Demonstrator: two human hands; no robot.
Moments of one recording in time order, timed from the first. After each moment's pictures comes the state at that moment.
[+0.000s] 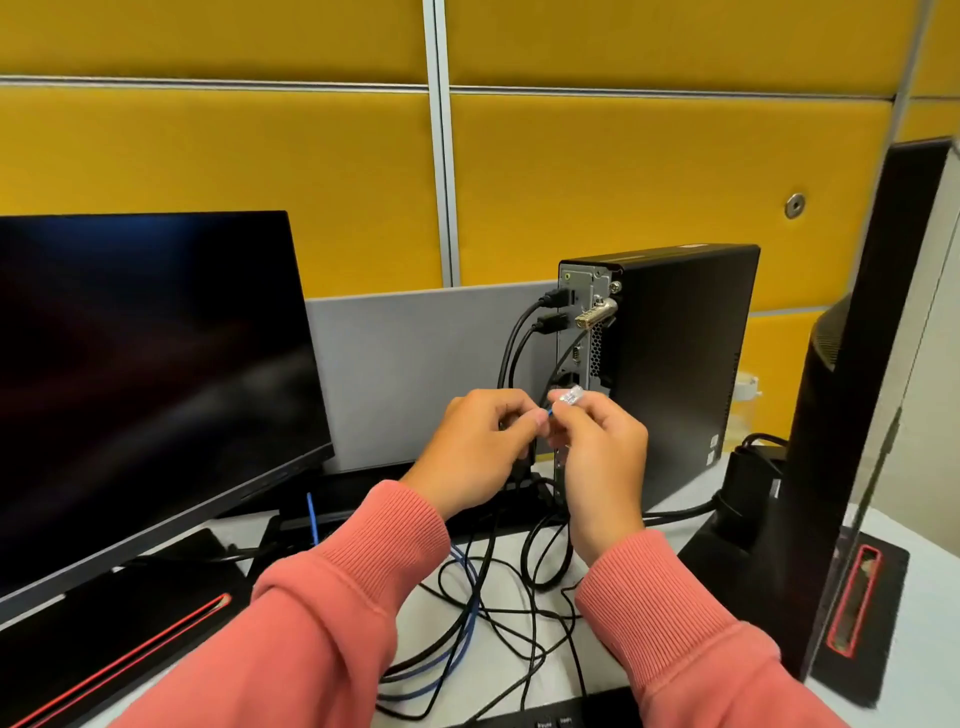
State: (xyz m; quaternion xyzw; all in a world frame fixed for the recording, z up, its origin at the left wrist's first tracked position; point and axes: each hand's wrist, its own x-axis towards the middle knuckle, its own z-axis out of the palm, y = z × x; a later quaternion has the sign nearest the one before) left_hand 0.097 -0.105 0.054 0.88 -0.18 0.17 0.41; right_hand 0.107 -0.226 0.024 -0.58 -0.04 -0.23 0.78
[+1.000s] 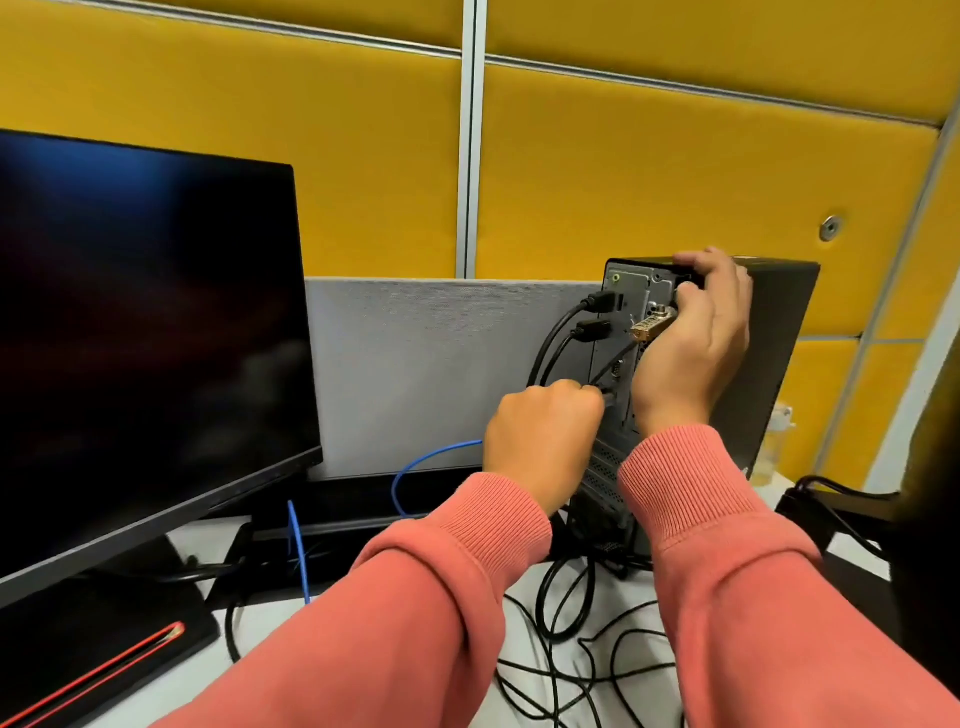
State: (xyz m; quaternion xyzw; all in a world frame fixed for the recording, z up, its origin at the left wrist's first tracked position) left_hand 0.163 -0.137 0.046 0.92 -0.14 0.36 0.02; right_hand 0.205 -0.244 0.095 -0.58 -0.08 -0.53 0.62
